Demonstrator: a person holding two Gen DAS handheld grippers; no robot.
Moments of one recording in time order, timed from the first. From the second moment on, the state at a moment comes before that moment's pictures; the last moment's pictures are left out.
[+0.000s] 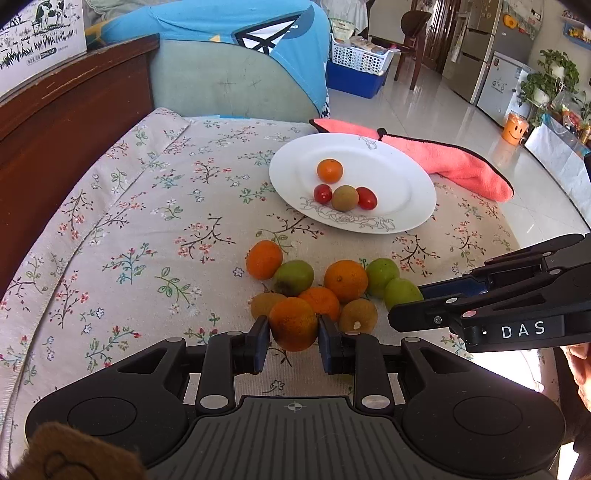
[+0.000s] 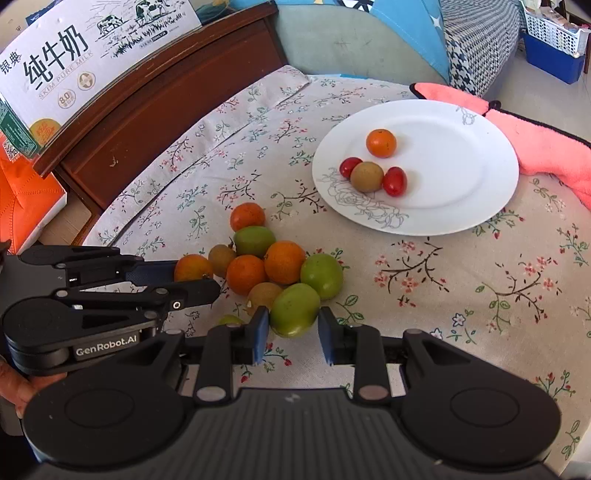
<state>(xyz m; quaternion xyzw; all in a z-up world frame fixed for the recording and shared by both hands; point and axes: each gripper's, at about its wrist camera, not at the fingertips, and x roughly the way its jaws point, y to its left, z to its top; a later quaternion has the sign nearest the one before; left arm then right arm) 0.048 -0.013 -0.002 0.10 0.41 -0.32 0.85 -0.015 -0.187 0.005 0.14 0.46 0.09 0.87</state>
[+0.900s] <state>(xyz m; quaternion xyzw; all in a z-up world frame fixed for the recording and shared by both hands) 0.095 -0.062 0.030 0.05 0.38 -0.30 0.87 0.005 -0.251 0.054 0.16 0.39 0.01 0.91</state>
